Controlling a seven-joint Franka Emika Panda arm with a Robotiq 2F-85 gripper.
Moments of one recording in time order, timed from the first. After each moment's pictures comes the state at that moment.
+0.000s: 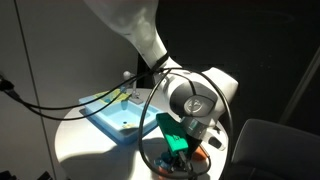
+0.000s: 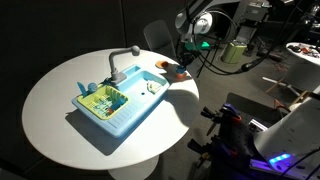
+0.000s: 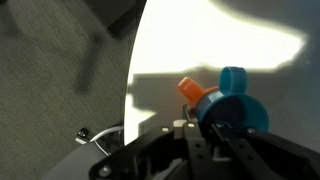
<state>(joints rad) -0.34 0.59 -0.22 -1.86 0.26 2.17 0.02</state>
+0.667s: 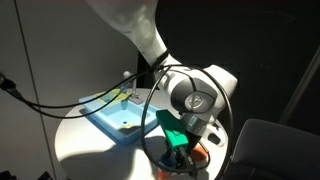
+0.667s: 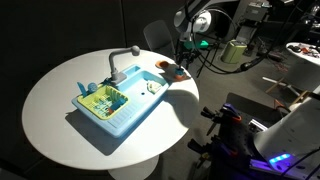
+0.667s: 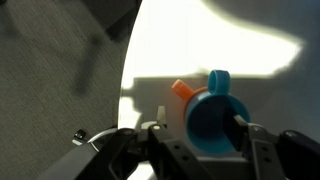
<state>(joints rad) -0.33 0.59 -0.21 -1.85 0.26 2.14 0.02</state>
